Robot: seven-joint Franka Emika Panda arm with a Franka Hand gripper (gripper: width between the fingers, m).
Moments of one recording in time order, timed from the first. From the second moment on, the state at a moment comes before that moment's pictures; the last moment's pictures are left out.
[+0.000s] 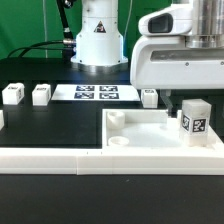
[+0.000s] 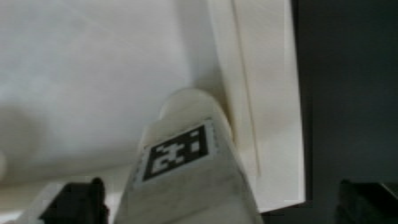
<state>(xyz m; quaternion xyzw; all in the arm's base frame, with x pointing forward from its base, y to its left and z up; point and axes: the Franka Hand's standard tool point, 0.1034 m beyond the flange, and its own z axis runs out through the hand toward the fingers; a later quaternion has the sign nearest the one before) 0.630 0.118 0.071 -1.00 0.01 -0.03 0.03</state>
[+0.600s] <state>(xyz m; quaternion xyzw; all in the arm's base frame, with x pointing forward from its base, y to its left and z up) 0.633 0.113 0.071 -1.00 0.05 -0.04 0.03</state>
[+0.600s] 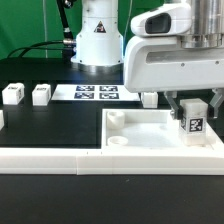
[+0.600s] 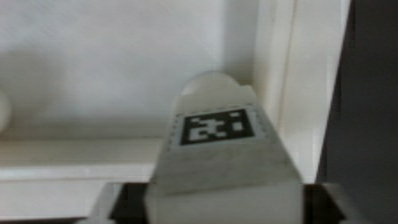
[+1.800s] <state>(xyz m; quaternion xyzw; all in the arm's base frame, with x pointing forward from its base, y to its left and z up) 0.632 0.112 0.071 -0.75 0.66 0.03 0.04</state>
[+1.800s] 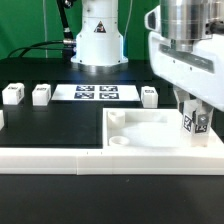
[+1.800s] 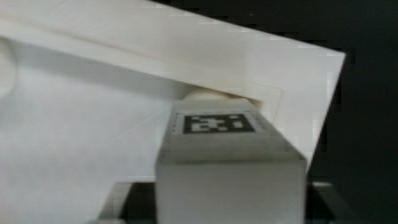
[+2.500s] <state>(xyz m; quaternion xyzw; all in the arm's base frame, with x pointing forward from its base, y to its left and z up) 0.629 0.111 0.071 -0.51 0.86 0.04 0.08</state>
